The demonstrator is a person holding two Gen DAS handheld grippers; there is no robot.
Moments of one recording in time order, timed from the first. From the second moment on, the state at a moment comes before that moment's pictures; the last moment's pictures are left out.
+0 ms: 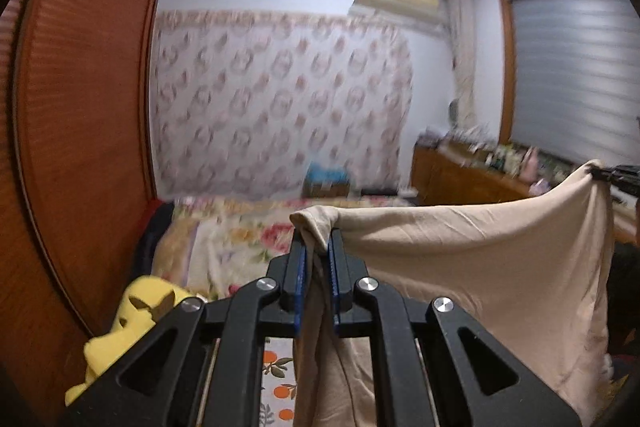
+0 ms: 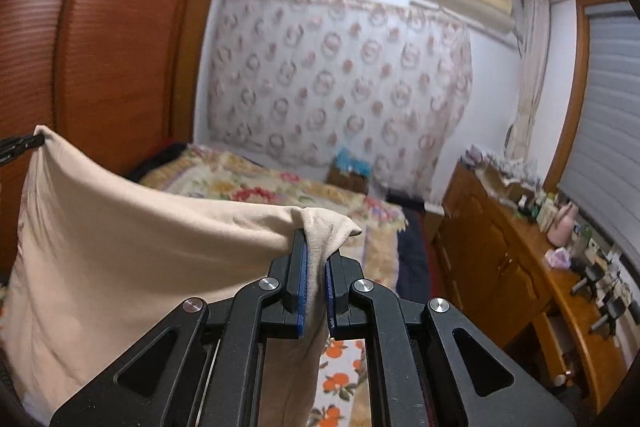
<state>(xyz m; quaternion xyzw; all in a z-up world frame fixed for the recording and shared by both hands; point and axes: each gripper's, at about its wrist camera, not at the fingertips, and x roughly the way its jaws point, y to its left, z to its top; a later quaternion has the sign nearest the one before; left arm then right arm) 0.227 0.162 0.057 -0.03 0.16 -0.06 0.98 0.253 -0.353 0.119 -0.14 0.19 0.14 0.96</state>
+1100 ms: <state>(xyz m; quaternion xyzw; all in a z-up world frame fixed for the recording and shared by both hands) 0.340 0.126 -0.070 0.02 0.39 -0.12 0.91 0.439 -0.354 -0.070 -0.08 0.39 0.14 0.90</state>
